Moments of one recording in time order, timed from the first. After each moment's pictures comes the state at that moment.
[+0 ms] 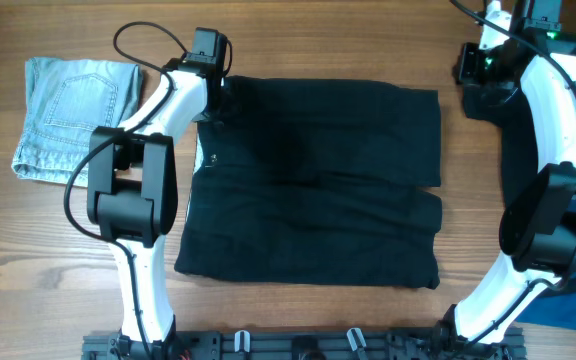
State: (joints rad) left arm -0.20 2.25 1.65 -0.68 0.00 -0.37; right arm -0.17 2.00 1.76 -0.88 -0.25 -0.04
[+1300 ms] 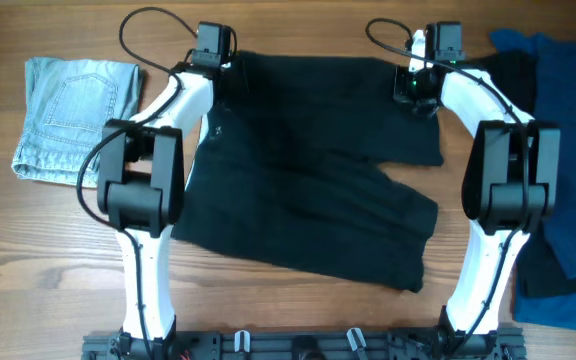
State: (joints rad) left arm -0.20 2.33 1.68 -0.33 0.00 -0.35; right arm 0.01 2.27 1.61 -0.41 -0.14 0.07
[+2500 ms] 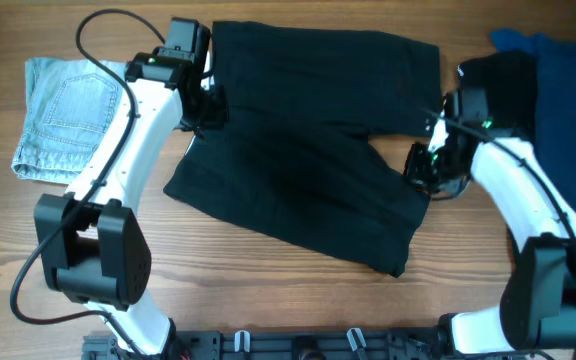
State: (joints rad) left arm -0.20 1.87 1.57 -0.99 0.01 -0.30; right arm 0.01 1.63 1.00 -0.79 -0.23 0.36
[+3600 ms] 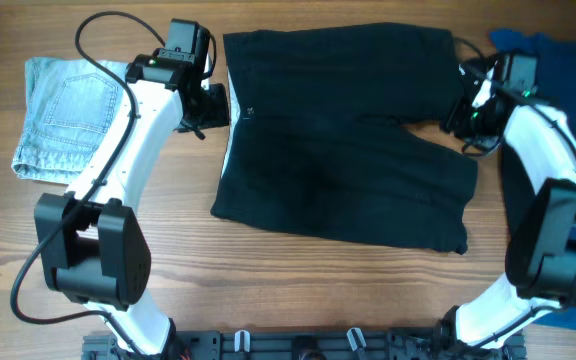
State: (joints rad) left arm -0.20 1.87 1.56 -0.98 0.01 -0.31; right arm -0.19 1.84 1.33 -0.71 -0.14 0.25
